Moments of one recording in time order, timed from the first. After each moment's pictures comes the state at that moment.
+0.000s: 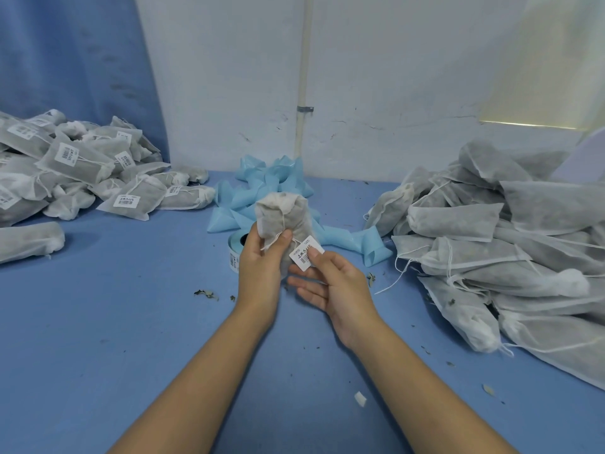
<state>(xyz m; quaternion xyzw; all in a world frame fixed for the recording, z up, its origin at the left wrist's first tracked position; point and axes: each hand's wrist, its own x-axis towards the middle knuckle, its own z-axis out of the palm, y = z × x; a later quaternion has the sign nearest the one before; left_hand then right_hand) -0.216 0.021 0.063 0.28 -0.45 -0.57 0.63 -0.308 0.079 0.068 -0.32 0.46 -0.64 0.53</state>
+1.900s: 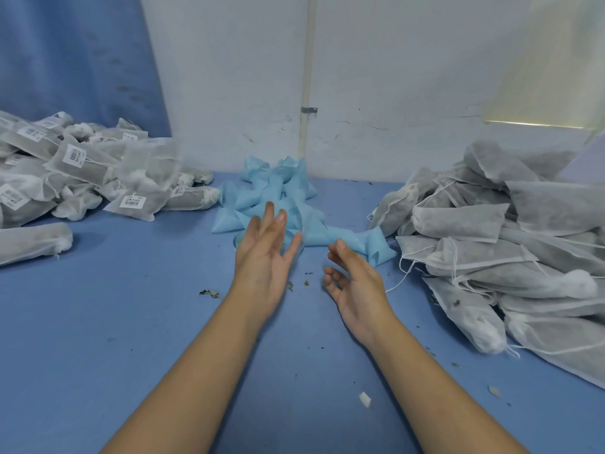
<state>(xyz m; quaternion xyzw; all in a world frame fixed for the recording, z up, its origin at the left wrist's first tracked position) -0.207 0.022 0.086 0.17 -0.27 -0.73 0.60 -0.327 0.067 0.057 -0.21 0.43 -0.72 0.50</state>
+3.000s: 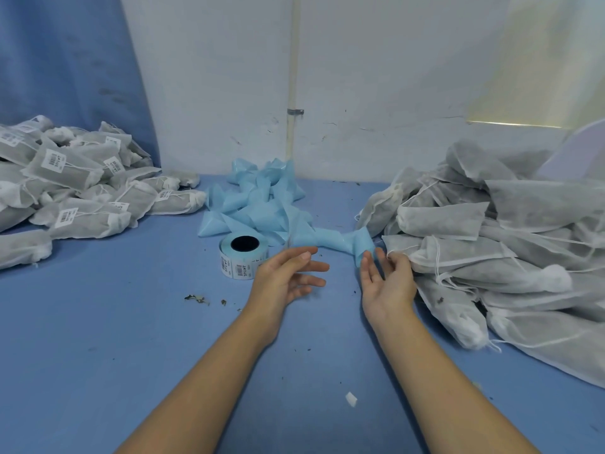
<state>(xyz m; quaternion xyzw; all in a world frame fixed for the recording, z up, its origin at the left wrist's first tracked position) -0.221 0.040 0.064 0.28 -0.50 -0.69 0.45 -0.371 0.071 0.064 0.01 0.34 -0.85 0.40</state>
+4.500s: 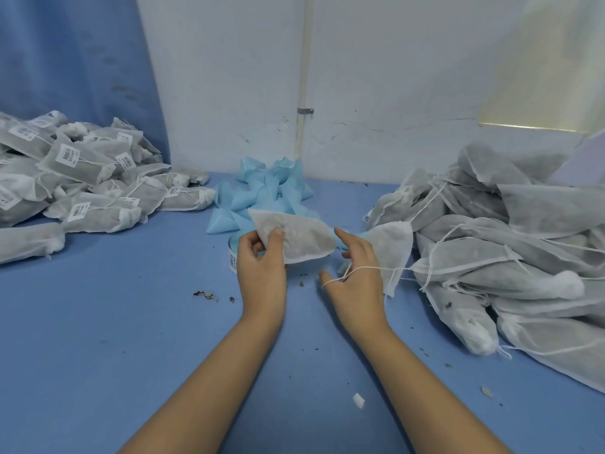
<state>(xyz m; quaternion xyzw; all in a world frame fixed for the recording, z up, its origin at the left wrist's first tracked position) -0.222 0.032 0.071 0.41 -0.41 -0.48 0.65 -0.338 0.070 0.044 -0.55 0.62 -0.55 0.07</state>
